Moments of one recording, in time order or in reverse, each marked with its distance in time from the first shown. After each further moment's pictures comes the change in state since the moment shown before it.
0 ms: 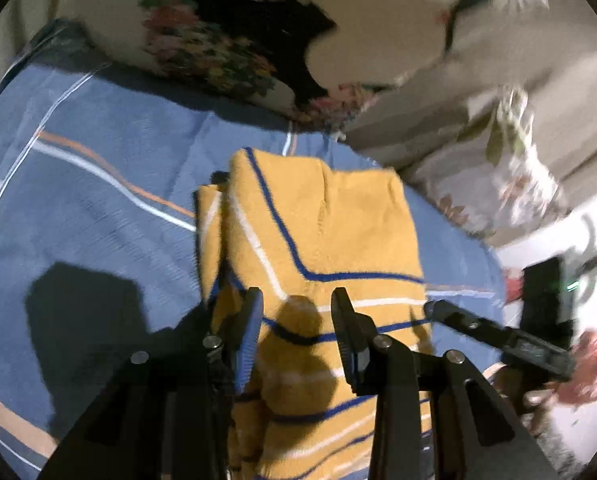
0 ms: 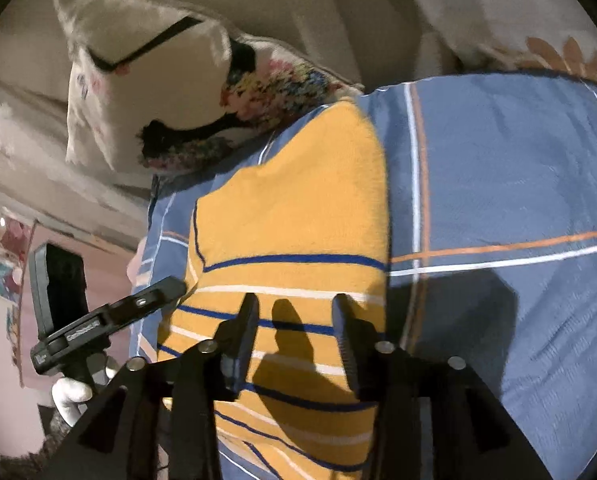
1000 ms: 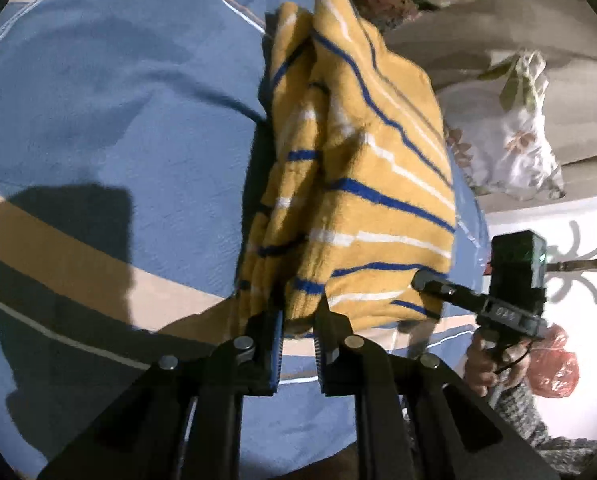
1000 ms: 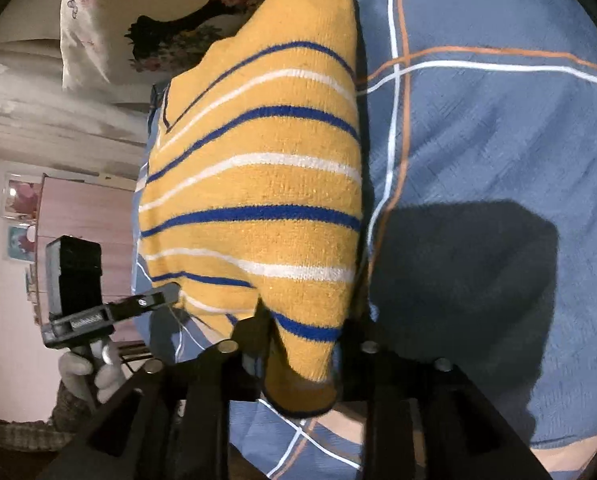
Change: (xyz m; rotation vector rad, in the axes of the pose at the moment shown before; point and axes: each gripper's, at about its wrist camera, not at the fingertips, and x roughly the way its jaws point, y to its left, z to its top) left arm -0.013 0.024 -0.100 -0.159 0.228 -0.042; right arm 0.009 -0.028 -0.075 -0.006 0.282 0.055
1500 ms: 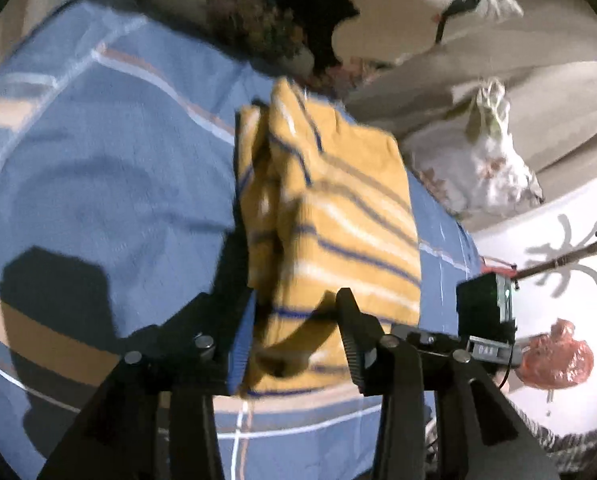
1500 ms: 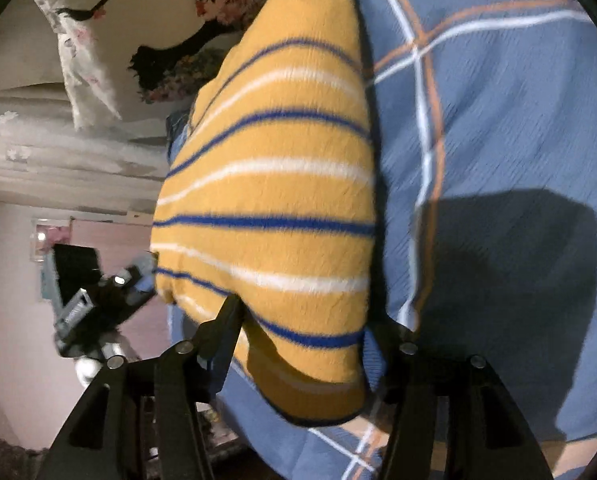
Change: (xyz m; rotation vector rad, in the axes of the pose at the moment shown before) left arm -0.024 -0.007 0.031 0.128 -0.138 -0.015; right arm 0.022 -0.001 -0.011 0.122 -0.071 0.166
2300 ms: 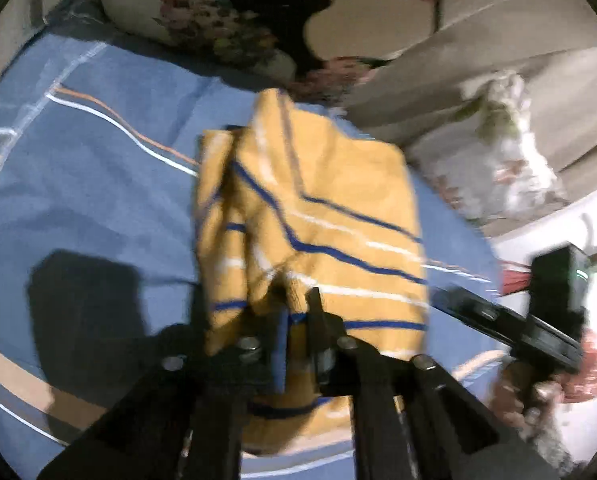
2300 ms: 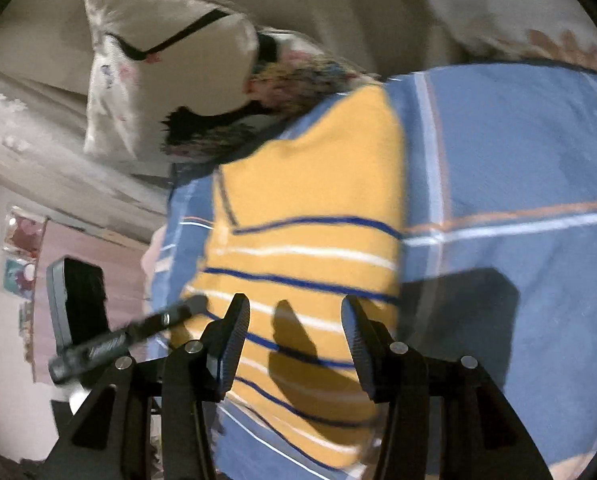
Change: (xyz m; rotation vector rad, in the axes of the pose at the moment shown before) left arm 0.021 -0.035 0.031 0.026 -0.029 0.117; right arm -0.051 0.058 0.050 -0.136 -0.185 -0.193
